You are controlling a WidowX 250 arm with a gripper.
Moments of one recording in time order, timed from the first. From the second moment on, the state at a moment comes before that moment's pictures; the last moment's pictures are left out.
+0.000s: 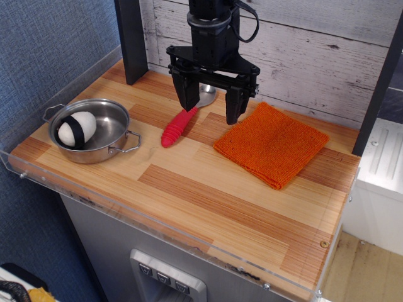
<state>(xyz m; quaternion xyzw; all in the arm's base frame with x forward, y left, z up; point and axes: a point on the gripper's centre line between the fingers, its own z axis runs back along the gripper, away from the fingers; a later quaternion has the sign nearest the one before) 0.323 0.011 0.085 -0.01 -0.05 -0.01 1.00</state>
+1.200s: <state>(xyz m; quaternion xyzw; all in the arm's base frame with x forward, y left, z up) 0.359 -0.034 0.023 0.00 -0.07 -0.05 1.00</state>
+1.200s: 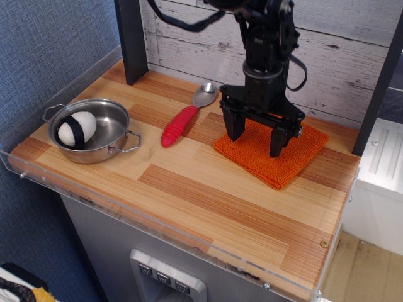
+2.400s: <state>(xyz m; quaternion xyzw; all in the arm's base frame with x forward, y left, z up) 0.355 -0.046 0.004 0.00 -0.03 -0.06 1.00</state>
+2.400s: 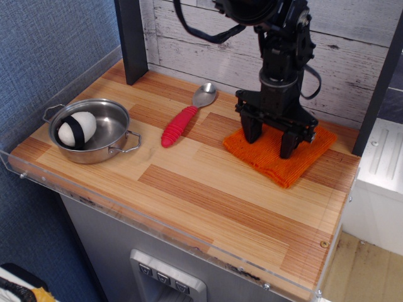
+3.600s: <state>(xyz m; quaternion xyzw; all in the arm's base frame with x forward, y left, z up) 0.244 -0.040 0.011 -0.03 0.02 -0.05 1.00</state>
